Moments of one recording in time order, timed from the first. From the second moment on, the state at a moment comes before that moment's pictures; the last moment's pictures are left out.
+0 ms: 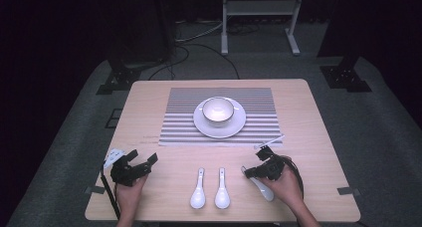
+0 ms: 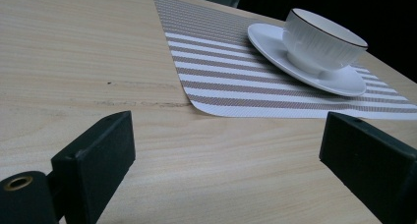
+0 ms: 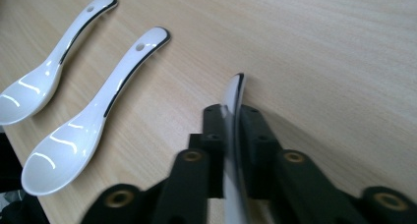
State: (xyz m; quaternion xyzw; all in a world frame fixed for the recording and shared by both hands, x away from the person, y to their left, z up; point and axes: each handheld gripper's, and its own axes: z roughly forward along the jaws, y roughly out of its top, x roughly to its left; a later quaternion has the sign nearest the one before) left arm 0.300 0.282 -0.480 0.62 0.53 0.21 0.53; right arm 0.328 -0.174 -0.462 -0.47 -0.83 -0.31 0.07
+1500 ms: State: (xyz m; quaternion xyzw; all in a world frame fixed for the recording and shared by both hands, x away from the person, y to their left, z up) left arm 0.300 0.282 -0.480 0.62 0.53 0.21 0.53; right arm 0.337 -0.220 -0.436 -0.49 -0.70 -0.49 0.18
